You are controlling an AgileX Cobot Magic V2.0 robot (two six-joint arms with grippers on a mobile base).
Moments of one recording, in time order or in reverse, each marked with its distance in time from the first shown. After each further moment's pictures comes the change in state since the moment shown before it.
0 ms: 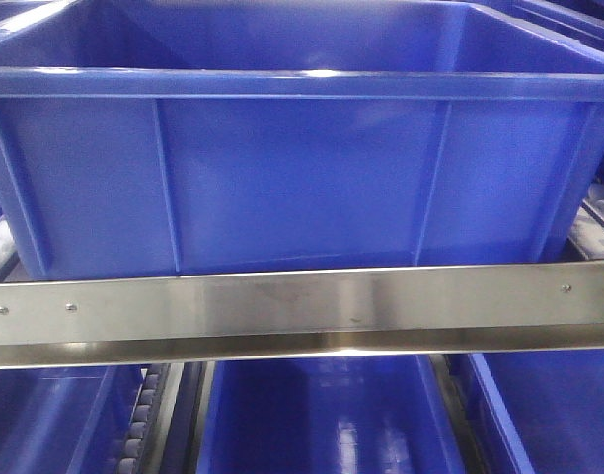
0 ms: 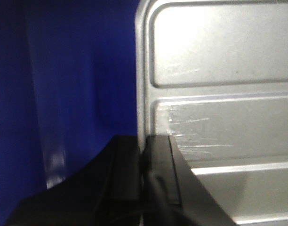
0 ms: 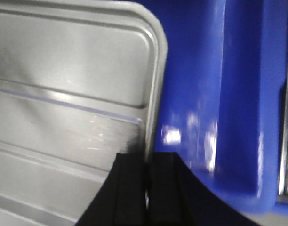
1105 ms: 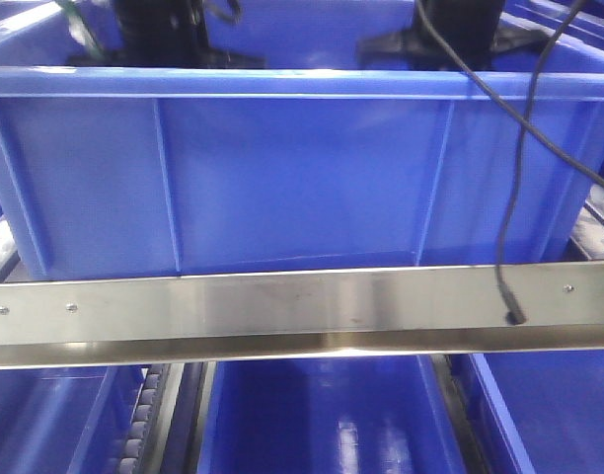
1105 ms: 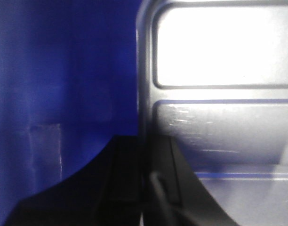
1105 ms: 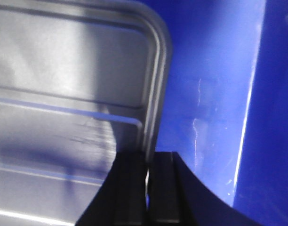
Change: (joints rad) left arm 0.179 0.441 -0.025 -0.091 -0.153 0.001; right arm -0.010 0.595 -0.221 -0.089 -0.036 -0.003
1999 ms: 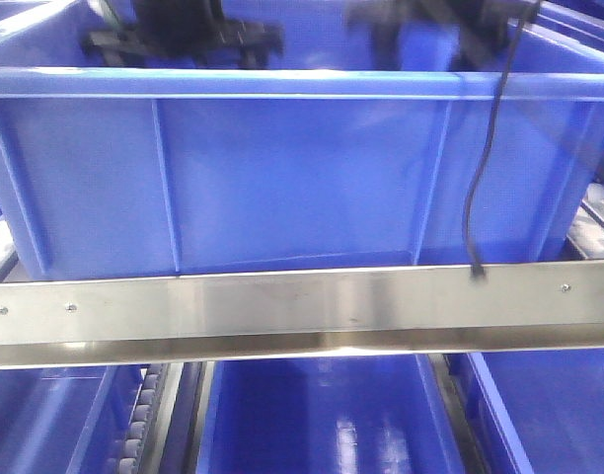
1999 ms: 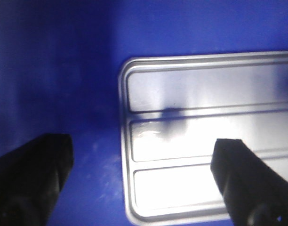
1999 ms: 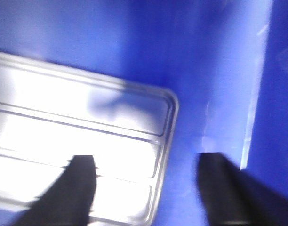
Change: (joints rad) left arm 0.004 -0.040 -0.092 -0.061 0.070 0.138; right arm 0.010 -0.069 -0.041 0.010 -0.010 -0.010
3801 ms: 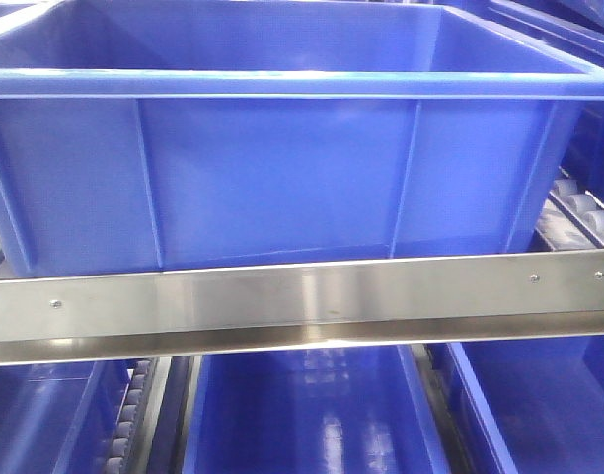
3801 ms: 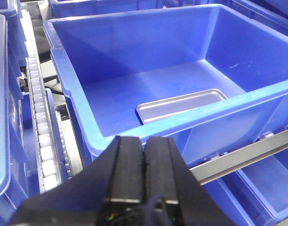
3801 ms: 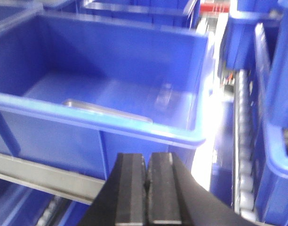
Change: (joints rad) left arm -0.002 -1.541 1.258 0.102 -0.538 0.200; right arm 0.000 -1.572 1.415 -0.044 -0.732 -0.104
